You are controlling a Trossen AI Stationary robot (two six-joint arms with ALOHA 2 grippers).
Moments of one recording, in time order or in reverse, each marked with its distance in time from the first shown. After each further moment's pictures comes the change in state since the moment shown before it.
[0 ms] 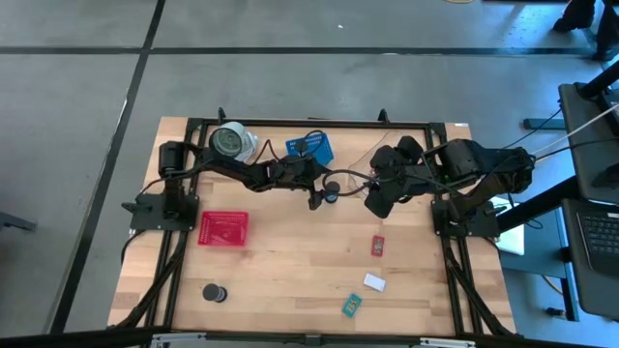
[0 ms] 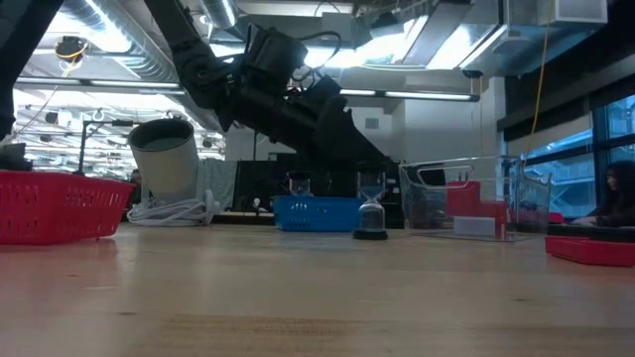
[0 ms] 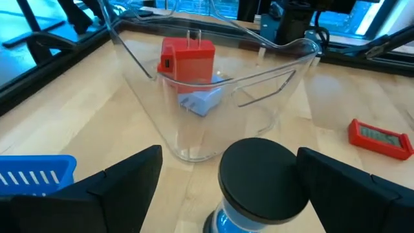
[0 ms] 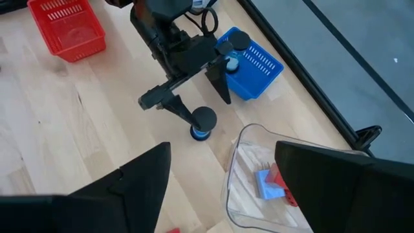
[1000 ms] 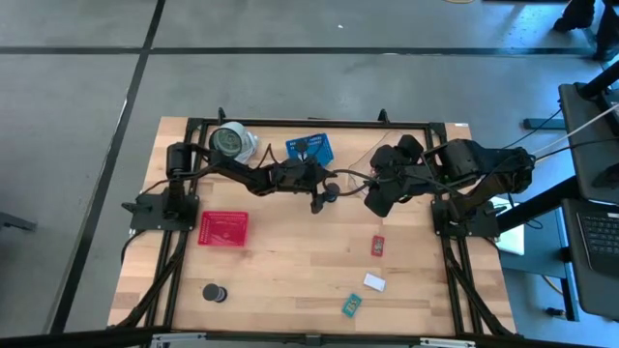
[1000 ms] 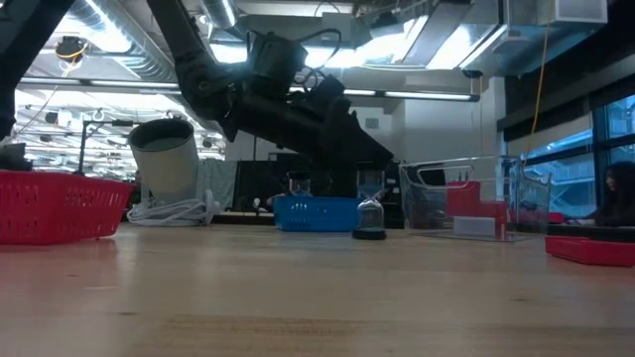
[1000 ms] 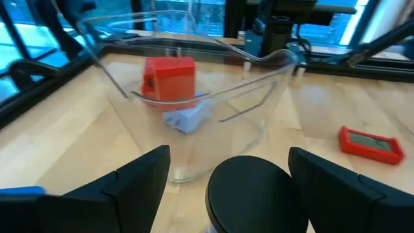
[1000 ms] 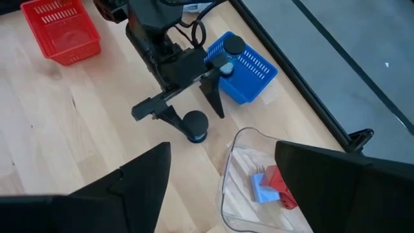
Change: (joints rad) left arm -0.016 0.062 0.000 0.138 0.020 0.048; right arm 0.000 0.000 0.000 0.000 0.024 -0.007
